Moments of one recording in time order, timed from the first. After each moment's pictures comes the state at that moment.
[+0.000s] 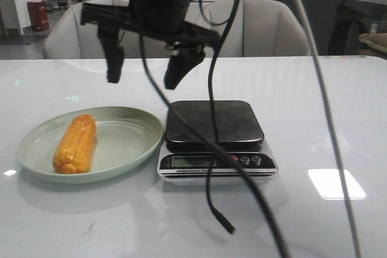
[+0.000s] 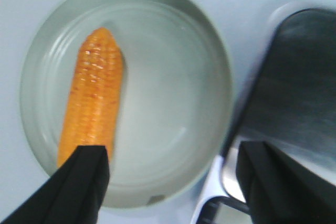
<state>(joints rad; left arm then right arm) -0.66 -0.01 -0.40 0.05 0.71 -0.07 0.65 2.06 -1.85 0.10 0.95 0.40</state>
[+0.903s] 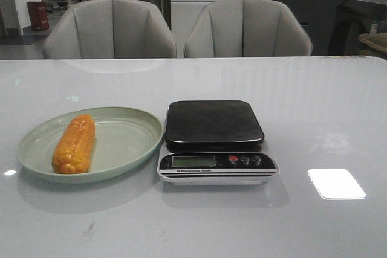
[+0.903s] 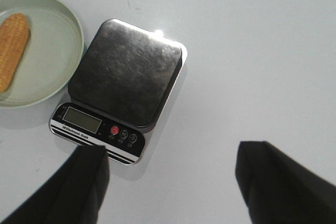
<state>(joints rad) -0.66 -0.01 -0.40 0.05 0.71 -0.07 0.36 1.18 -1.21 0.03 0.89 0.02</state>
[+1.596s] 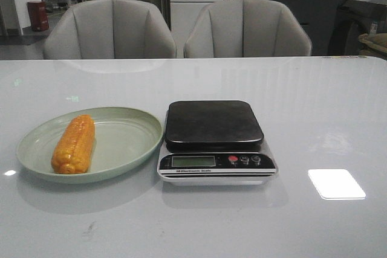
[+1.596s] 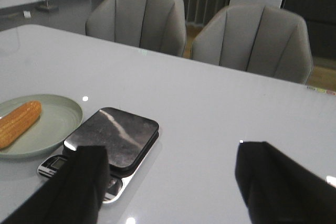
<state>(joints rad) -0.66 -0.01 -0.40 0.05 0.71 -0.07 0.36 0.12 -0.33 -0.05 0.35 0.01</state>
